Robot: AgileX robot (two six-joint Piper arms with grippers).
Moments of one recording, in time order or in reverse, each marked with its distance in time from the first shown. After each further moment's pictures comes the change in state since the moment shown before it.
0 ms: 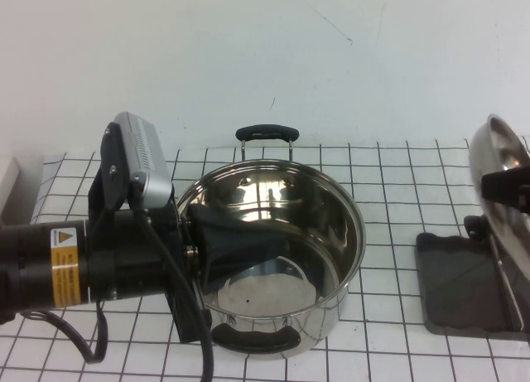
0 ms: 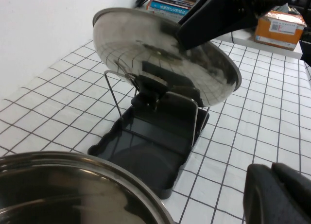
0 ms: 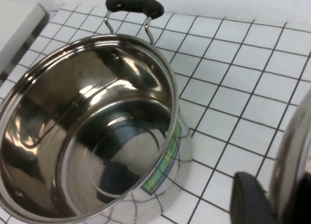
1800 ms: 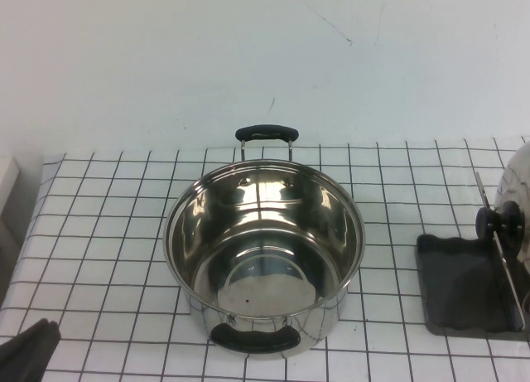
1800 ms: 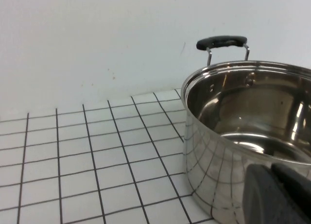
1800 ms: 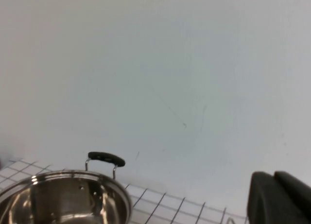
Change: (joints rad) right arm -0.101 -1.018 0.257 -0.226 -0.093 0.150; left arm 0.001 -0.931 0.591 0.271 0.888 -0.565
